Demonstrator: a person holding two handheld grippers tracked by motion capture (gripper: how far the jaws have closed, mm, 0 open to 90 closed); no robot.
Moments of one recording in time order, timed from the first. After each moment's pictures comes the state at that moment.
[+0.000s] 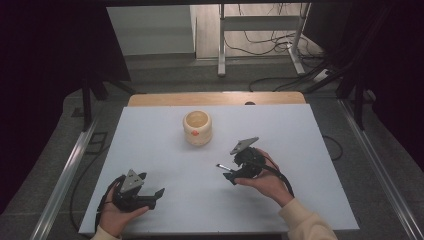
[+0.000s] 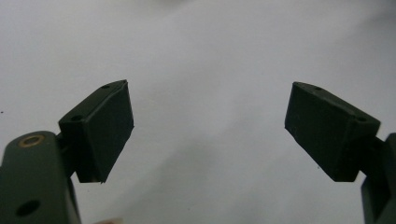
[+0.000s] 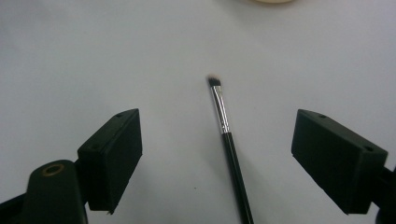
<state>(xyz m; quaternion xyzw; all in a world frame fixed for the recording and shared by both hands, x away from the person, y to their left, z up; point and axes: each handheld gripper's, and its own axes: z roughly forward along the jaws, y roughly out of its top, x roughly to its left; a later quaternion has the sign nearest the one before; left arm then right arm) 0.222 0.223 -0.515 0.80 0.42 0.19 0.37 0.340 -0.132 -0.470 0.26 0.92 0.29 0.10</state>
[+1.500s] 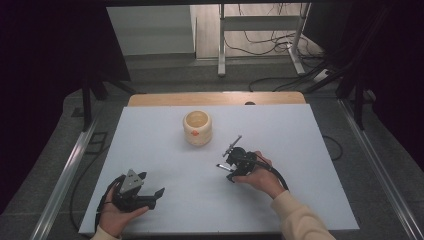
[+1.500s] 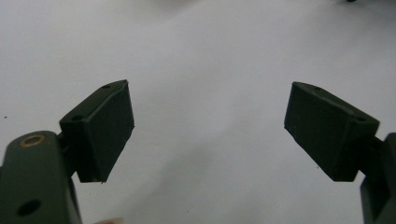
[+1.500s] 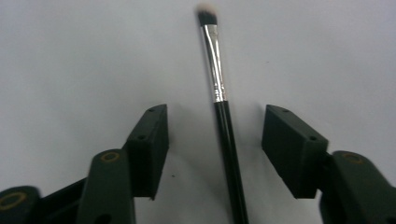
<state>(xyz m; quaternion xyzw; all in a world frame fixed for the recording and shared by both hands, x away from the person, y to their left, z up) 0.221 0.222 -0.513 0.80 0.42 0.20 0.37 0.367 -0.113 -0.502 0.26 0.95 0.15 0.06</state>
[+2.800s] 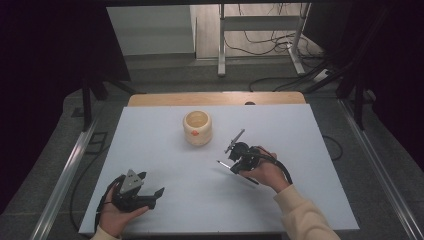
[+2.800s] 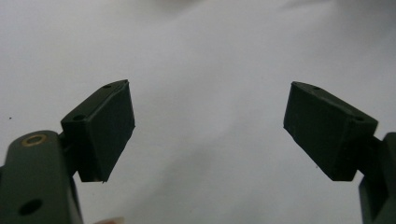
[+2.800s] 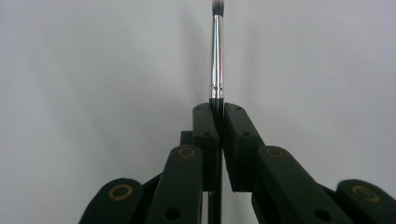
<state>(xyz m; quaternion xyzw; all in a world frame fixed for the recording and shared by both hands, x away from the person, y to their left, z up) 0.221 0.222 -0.513 0.80 0.42 0.20 0.37 0.369 -0.121 -0.473 0.22 0.96 0.16 0.03</state>
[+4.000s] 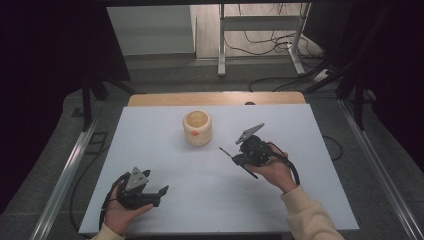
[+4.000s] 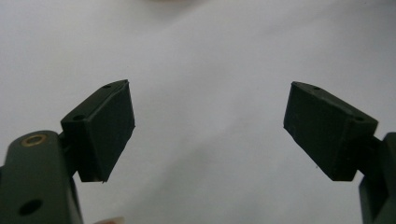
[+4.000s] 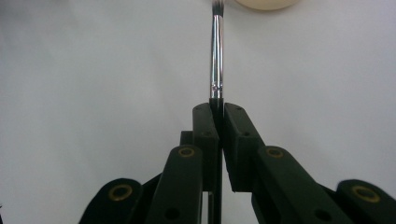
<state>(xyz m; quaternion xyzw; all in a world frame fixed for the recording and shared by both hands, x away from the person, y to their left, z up) 0.230 0.210 -0.511 0.81 0.42 0.20 0.37 0.361 -0.145 -0.441 0.24 0.93 0.28 0.06</state>
